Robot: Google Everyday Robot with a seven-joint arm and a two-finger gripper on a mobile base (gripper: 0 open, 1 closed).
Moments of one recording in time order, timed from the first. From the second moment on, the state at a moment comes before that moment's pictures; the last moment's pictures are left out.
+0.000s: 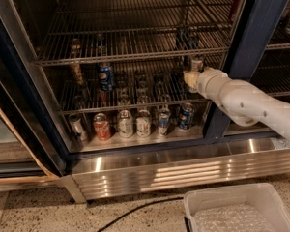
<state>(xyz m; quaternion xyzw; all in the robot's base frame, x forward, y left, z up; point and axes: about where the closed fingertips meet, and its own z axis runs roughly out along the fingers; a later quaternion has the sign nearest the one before) 0.751 -0.195 0.781 -0.14 0.78 0.04 0.61</state>
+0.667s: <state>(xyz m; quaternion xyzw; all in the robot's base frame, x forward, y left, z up) 0.715 -0.178 0.768 -0.23 0.77 0.13 0.58</state>
